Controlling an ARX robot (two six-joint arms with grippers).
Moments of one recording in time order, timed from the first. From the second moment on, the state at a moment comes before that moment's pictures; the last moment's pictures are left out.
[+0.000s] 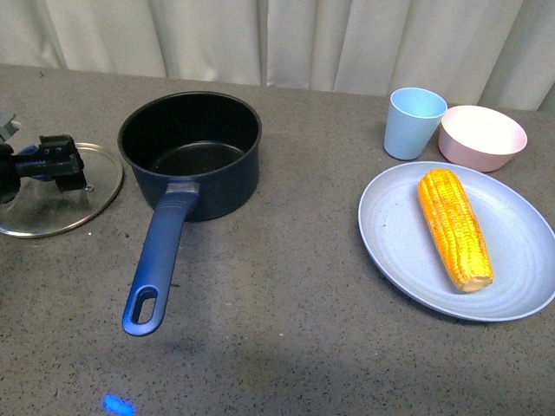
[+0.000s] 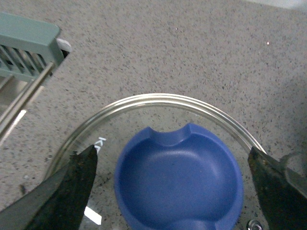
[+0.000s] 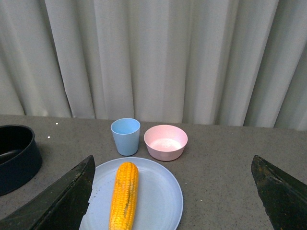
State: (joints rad) left arm 0.13 2.35 0.85 1.14 -0.01 -0.01; right arm 0.00 0.00 0.01 0.00 0.00 -0.01
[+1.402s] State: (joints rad) left arm 0.00 0.68 0.02 0.67 0.00 -0.01; right arm 0.00 0.00 0.01 0.00 0.00 -0.01
